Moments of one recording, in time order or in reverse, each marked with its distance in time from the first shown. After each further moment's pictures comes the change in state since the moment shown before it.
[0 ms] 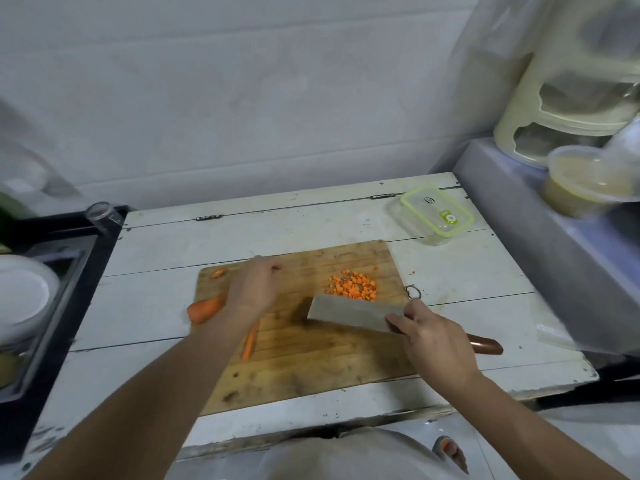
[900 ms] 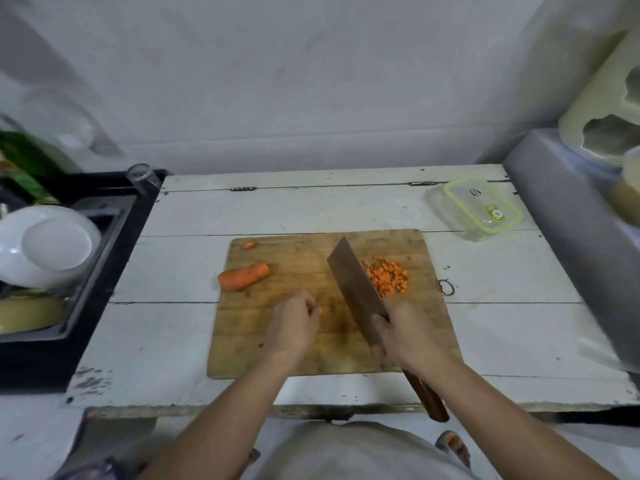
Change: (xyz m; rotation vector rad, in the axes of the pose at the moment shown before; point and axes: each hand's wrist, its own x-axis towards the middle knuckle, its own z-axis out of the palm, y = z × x) left_hand -0.104 0.014 0.027 -0.283 -0.058 -0.247; right_hand 0.042 -0.076 0.004 0.552 -0.460 0.389
